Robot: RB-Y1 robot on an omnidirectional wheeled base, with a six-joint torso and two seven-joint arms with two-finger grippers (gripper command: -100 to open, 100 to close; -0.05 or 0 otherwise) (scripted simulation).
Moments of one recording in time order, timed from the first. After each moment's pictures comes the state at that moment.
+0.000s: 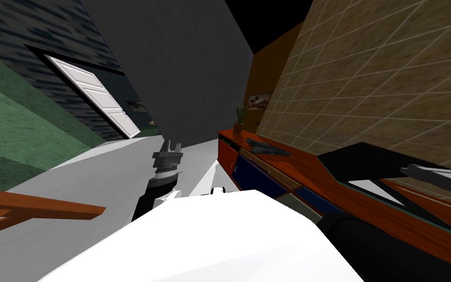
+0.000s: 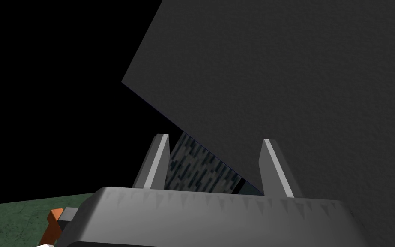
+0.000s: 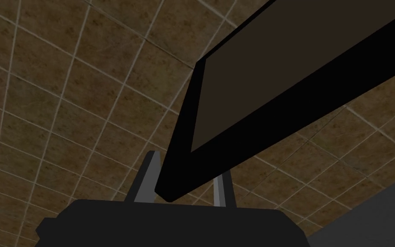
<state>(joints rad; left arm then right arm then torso) 0.54 0.03 -0.07 -2.36 0.02 -0.46 0.16 0.97 -1.19 -1.05 -1.08 0.76 -0.16 -0.09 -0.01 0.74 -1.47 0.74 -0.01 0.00</state>
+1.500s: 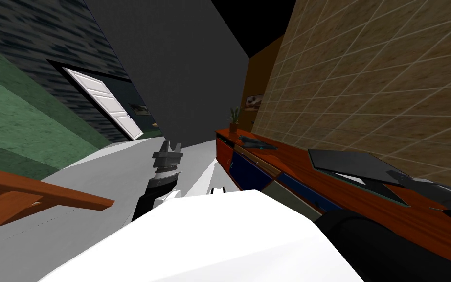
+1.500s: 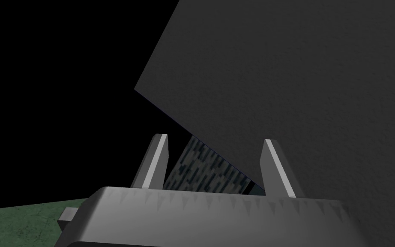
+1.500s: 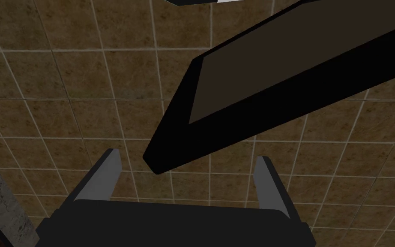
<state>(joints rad) 0.54 0.03 -0.07 -2.36 0.02 -0.46 0.16 0.78 -1.08 -0.99 -0.97 0.53 -0.22 -0.23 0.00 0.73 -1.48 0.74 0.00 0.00</state>
